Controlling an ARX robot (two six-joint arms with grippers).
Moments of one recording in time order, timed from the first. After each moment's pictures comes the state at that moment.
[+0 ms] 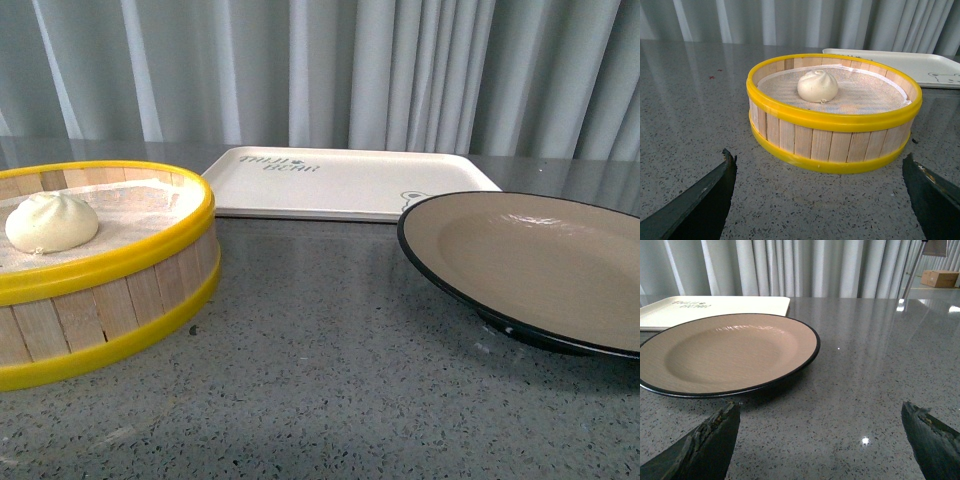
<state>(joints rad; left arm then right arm) 0.00 0.00 0.03 0.00 0.00 0.00 0.00 0.00 0.01 0.00 0.00 0.00</state>
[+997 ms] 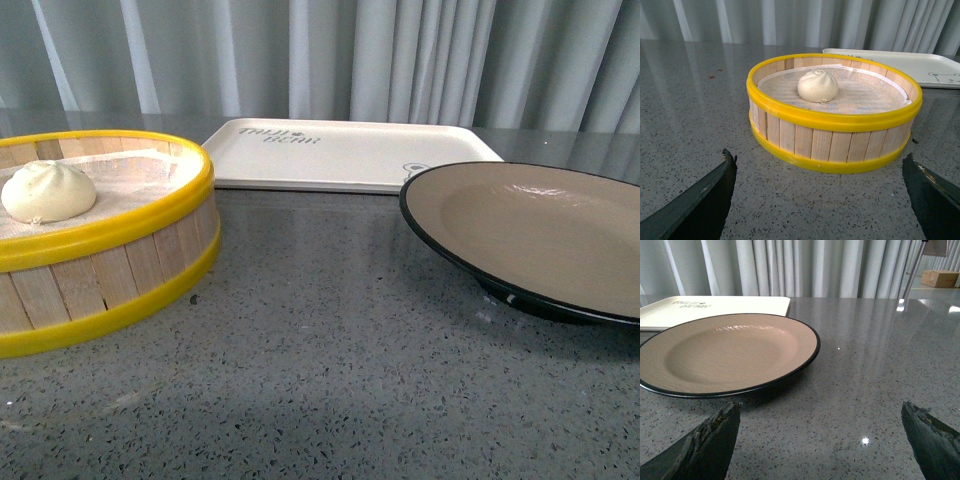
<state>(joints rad) 0.00 0.00 0.03 0.00 0.00 0.00 0.00 0.00 0.01 0.00 0.00 0.00</state>
